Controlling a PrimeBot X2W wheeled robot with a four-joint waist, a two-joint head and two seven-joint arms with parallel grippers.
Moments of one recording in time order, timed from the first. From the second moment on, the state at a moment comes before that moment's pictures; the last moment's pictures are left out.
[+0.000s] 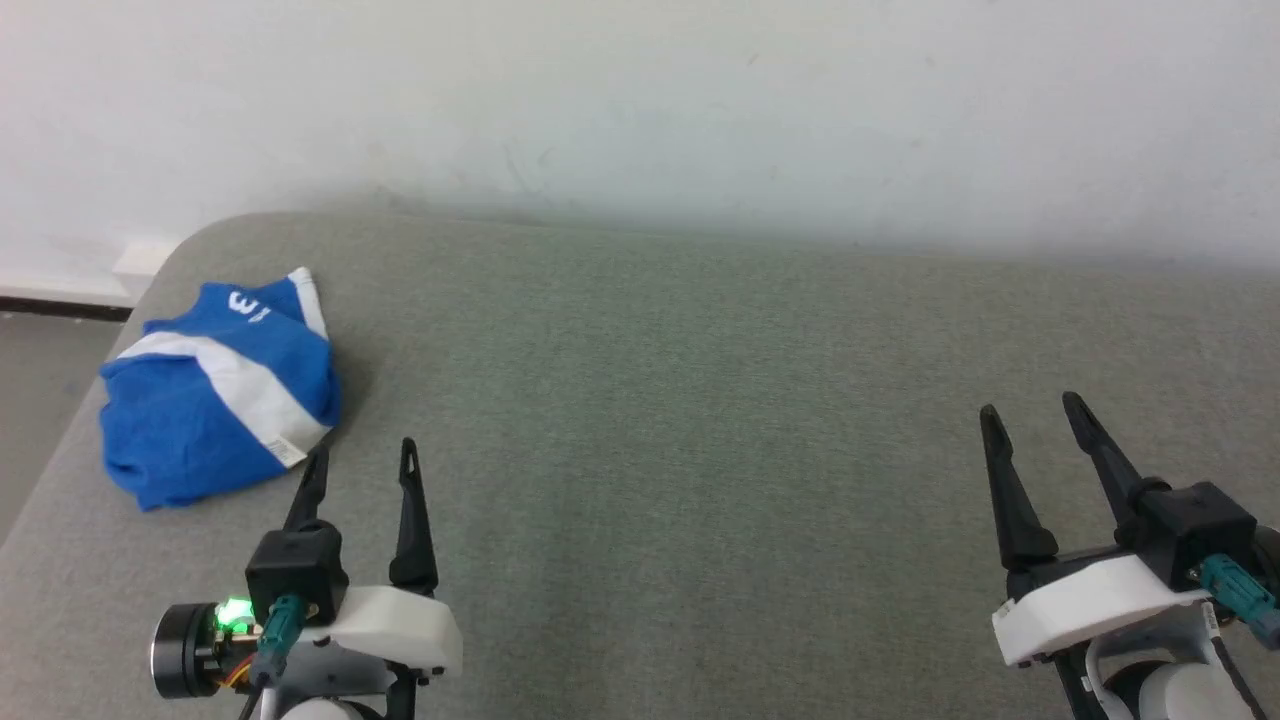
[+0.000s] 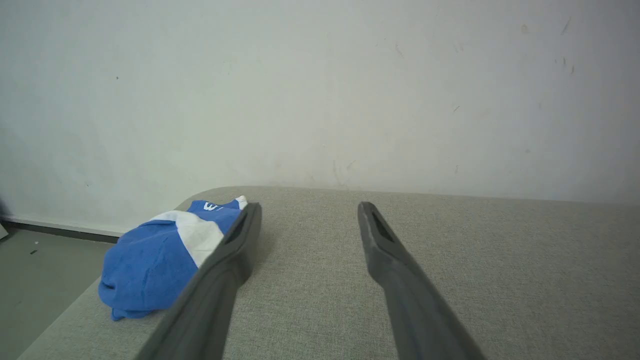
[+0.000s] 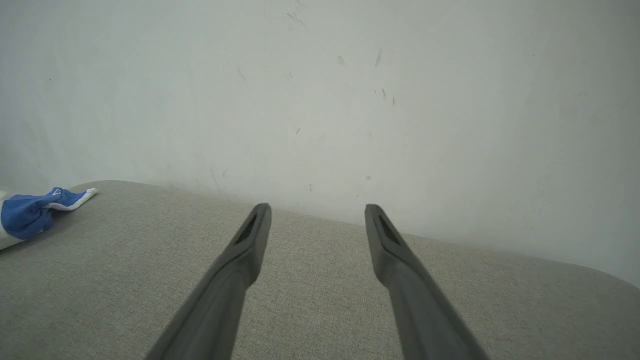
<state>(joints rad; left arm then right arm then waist) 0.01 0.06 -0.04 -0.02 -0.01 0.12 -0.09 0.00 -0.05 -0.02 -0.04 0.06 0.13 -0.08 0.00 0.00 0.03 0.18</state>
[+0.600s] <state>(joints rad) 0.01 0.06 -0.04 -0.04 -0.01 0.17 -0.12 0.01 -0.05 -0.03 -0.06 0.06 0.13 -0.13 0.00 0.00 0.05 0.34</state>
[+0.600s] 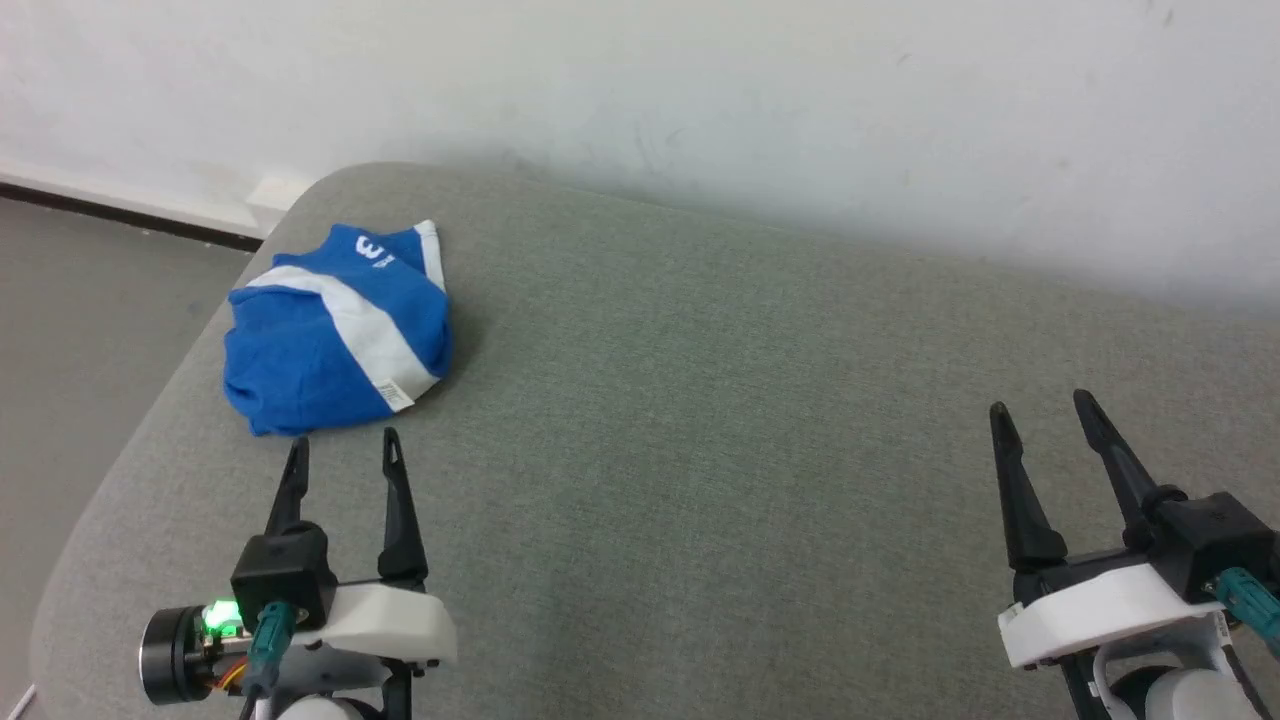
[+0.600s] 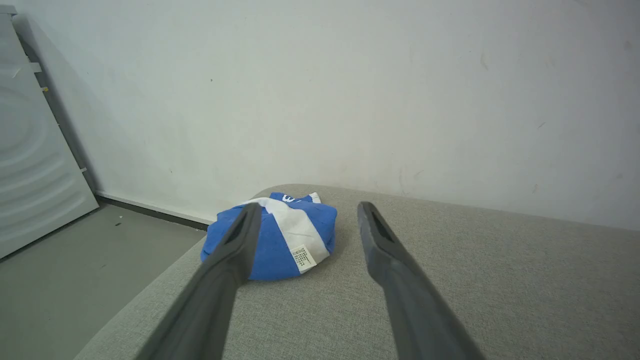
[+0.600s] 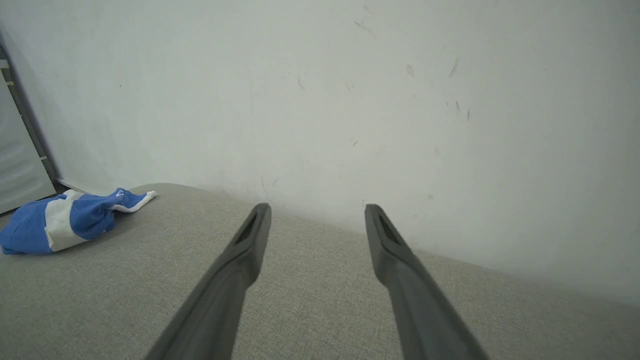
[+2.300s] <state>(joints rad) -0.84 0.53 -0.33 0.56 -0.50 -0.11 0.75 -0.16 -0.13 -0.06 -0.21 0.02 0.13 -0.23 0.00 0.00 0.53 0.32</state>
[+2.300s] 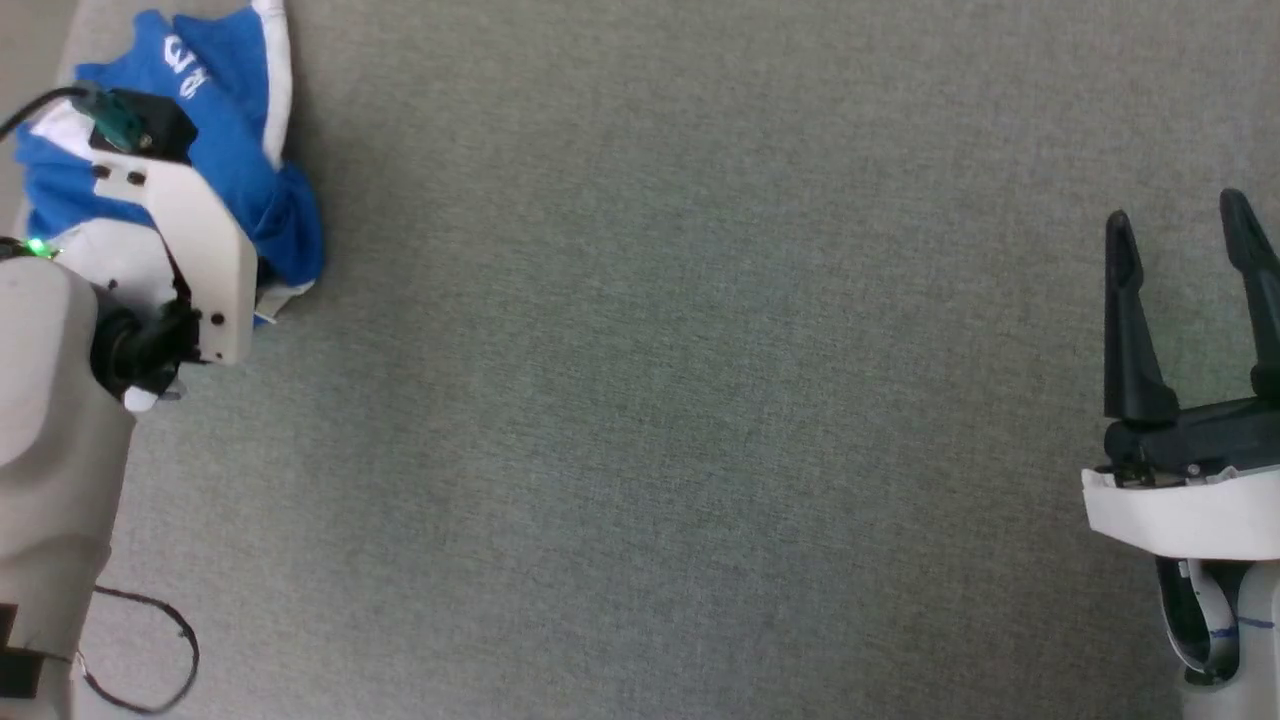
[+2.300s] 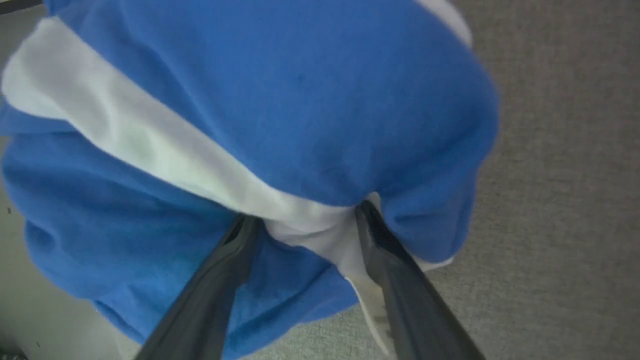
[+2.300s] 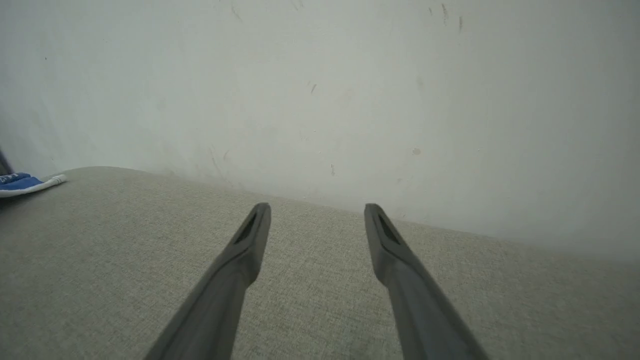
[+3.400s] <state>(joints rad) -1.11 0.57 -0.89 0.18 -0.63 -0.12 0.48 -0.08 -0.05 -0.06 -0.16 0.08 0.13 -0.26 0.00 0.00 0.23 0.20</state>
